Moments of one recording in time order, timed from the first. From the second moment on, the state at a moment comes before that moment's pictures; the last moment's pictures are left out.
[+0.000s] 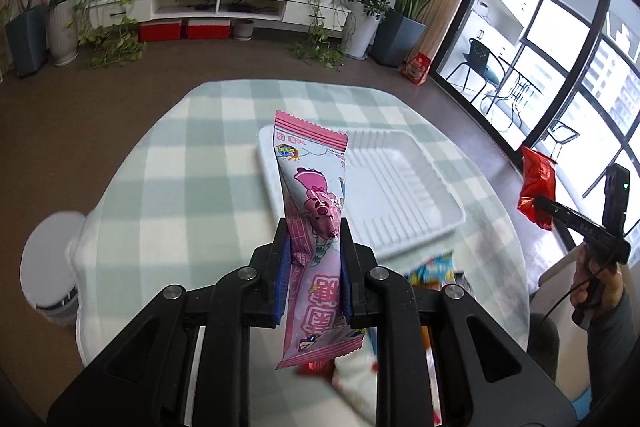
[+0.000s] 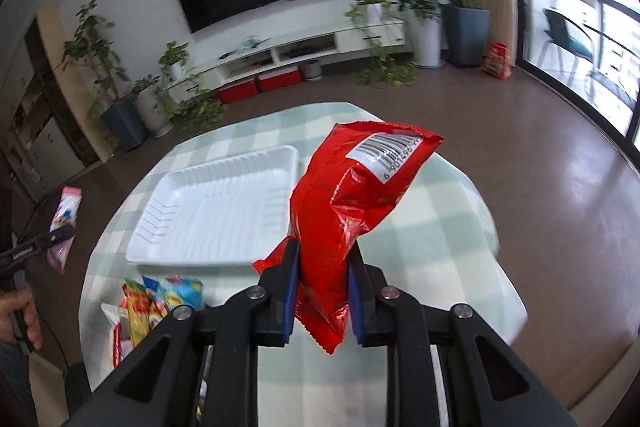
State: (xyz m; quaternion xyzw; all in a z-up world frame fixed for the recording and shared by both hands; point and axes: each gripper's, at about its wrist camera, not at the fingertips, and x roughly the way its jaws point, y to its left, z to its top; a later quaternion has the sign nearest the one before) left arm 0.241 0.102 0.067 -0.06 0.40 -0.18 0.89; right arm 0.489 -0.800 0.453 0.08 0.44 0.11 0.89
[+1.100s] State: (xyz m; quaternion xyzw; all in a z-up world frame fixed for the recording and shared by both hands) left arm 0.376 0.003 -0.056 0.04 0.51 -0.19 0.84; right arm 0.595 -0.705 0.349 0.01 0.54 0.20 0.82
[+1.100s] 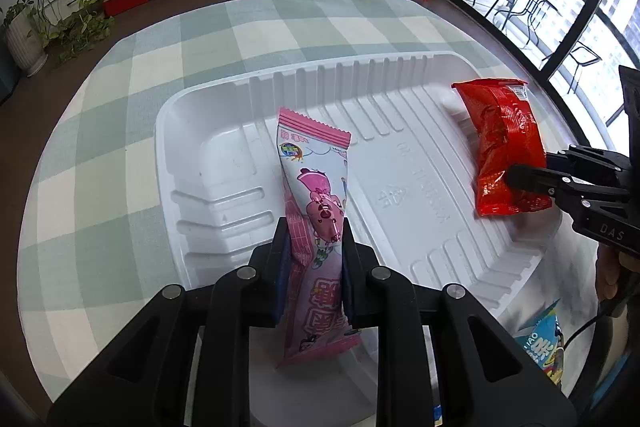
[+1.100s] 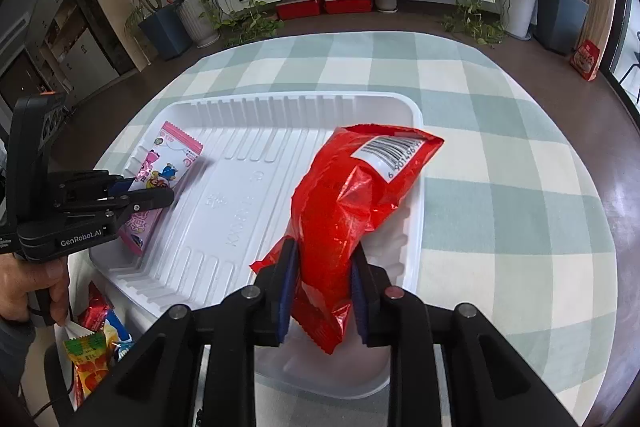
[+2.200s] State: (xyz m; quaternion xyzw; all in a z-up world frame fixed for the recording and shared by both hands) left arm 0.197 0.071 0.051 -0.07 0.37 -0.25 0.89; right arm 0.431 -0.778 0.483 0.03 0.33 0.18 0.93
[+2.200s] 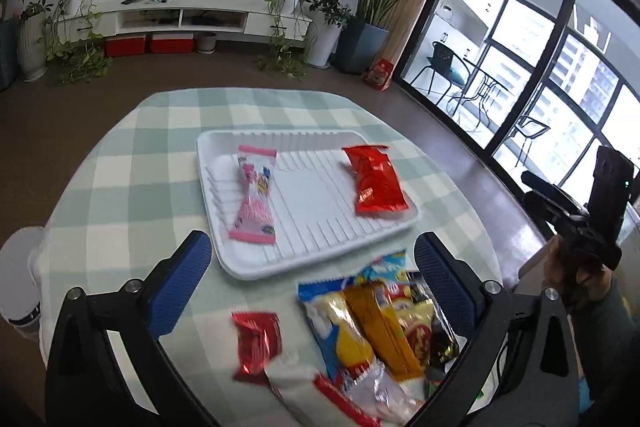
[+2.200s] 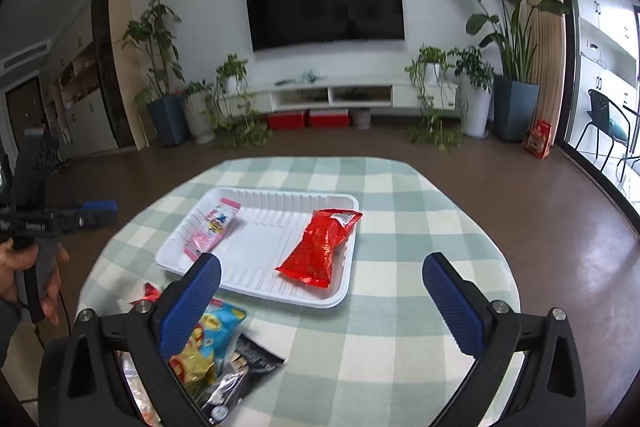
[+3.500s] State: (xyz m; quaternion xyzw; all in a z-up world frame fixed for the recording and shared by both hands) left arm 0.085 0.055 -0.053 -0.15 0.53 -0.16 0.82; right arm 0.327 -0.755 0.413 0.16 0.47 0.21 0.84
